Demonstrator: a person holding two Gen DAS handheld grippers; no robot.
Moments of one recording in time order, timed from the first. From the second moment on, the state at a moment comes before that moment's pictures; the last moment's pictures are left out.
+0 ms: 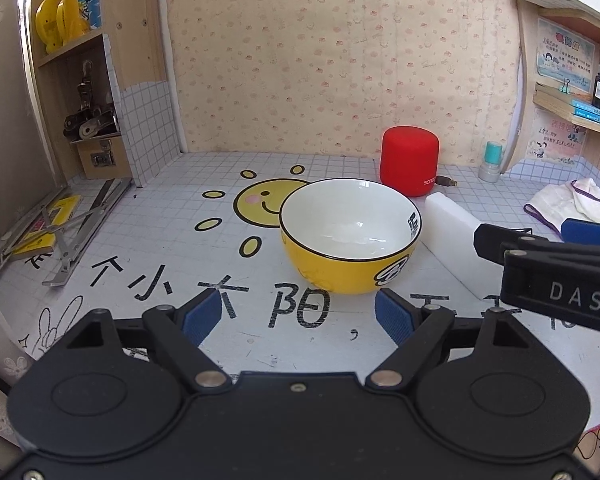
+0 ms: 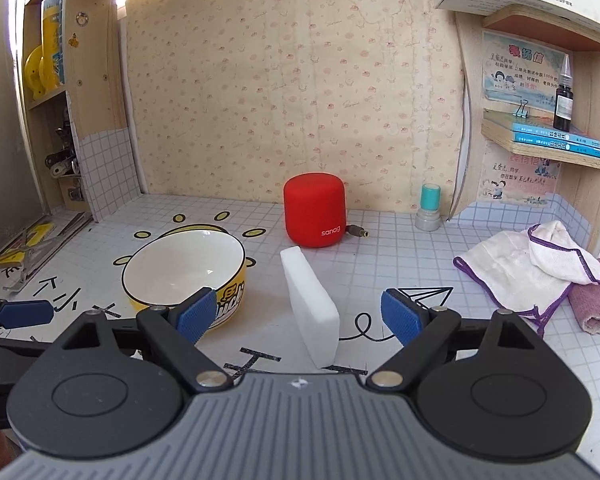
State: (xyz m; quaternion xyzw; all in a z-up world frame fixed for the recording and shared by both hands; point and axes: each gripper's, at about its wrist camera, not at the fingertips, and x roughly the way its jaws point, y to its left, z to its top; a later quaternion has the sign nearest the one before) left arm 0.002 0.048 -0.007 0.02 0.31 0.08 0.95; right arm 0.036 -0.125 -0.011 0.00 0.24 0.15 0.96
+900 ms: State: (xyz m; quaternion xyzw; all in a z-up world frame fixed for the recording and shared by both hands) left arm -0.003 0.035 -0.011 0.08 0.33 0.05 0.94; right arm 0.020 -0.136 -0.008 -0.01 0.22 0.17 0.96
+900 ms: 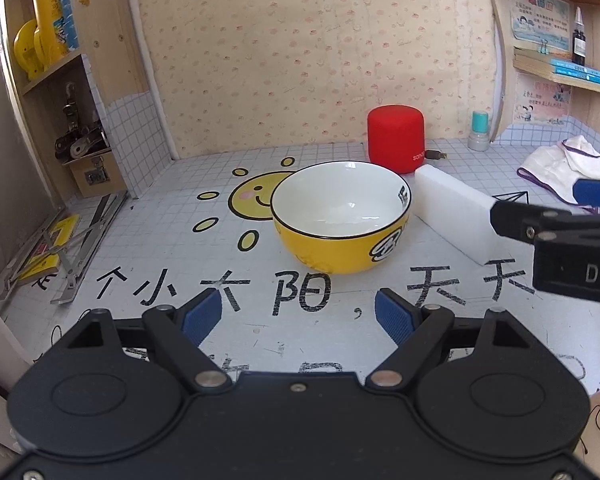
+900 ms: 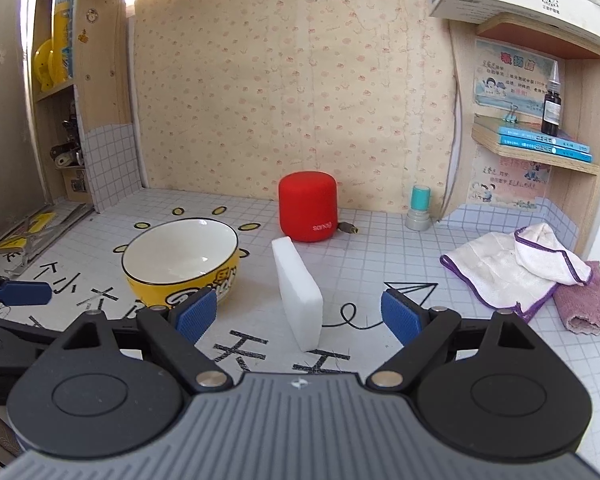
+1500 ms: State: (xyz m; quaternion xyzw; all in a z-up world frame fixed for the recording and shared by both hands) left arm -0.009 0.012 -0.008 0.10 0.34 0.00 0.94; right arm 0.024 -0.138 -0.003 -0.01 0.22 0.19 0.96
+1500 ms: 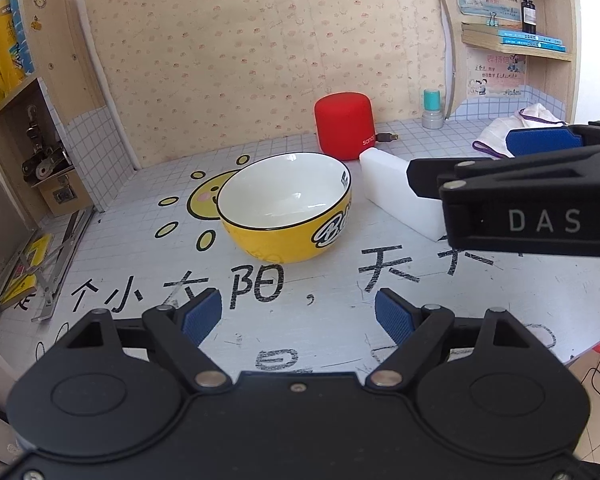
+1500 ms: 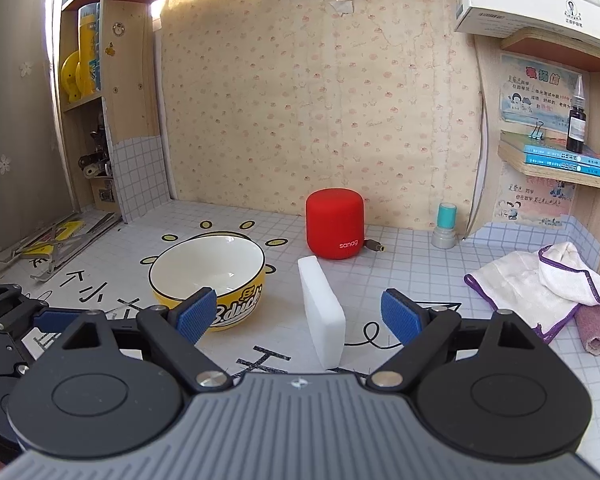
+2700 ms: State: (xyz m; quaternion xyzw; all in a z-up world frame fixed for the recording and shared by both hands) left arm -0.007 0.013 -0.004 0.12 0.30 -0.10 0.94; right arm 0.047 -0.145 -0.002 -0.05 0.22 0.21 0.95
